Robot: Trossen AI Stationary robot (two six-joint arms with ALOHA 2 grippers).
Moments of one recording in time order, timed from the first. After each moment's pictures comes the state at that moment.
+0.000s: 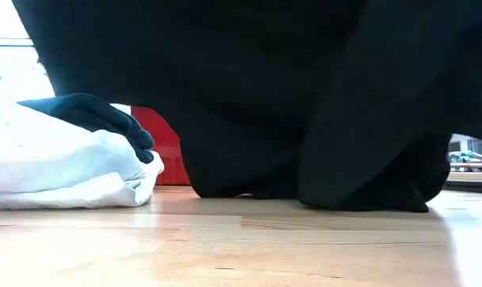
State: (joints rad) left arm -0.64 1.14 1.53 -1.45 -0.35 -0.38; right arm 0.82 0.93 1.24 -0.46 0.23 0.28
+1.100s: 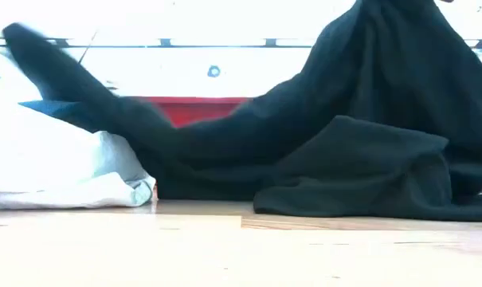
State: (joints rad) left arm -0.73 1.47 1.53 -1.57 -0.60 -0.60; right arm 0.58 1.26 1.24 -0.97 0.65 1.17
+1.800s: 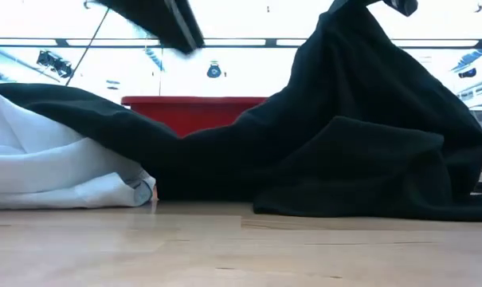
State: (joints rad) left arm -0.63 1.90 1.53 -0.88 -0.80 -0.31; right arm 0.47 1.35 1.24 -0.83 0.75 0.99
